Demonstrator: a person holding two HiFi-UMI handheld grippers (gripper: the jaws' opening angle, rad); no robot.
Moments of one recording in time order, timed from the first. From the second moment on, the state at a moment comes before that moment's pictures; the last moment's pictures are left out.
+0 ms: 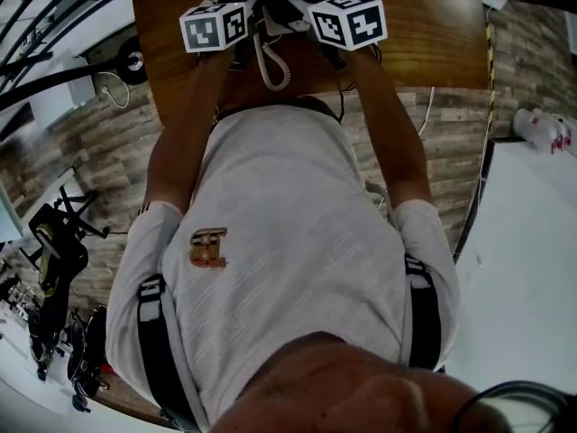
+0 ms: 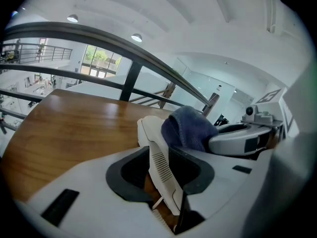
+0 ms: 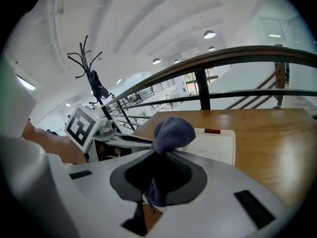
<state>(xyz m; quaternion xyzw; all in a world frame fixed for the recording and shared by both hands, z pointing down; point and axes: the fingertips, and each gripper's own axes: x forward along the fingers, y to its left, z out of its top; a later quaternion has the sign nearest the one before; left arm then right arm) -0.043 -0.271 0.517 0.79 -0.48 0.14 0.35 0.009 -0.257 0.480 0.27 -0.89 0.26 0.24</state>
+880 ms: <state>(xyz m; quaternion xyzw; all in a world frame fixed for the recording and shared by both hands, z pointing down) -0.044 -0.269 0.527 0.79 -0.48 0.14 0.35 0.127 -0.287 0.538 0.41 -0.82 0.22 0.33</state>
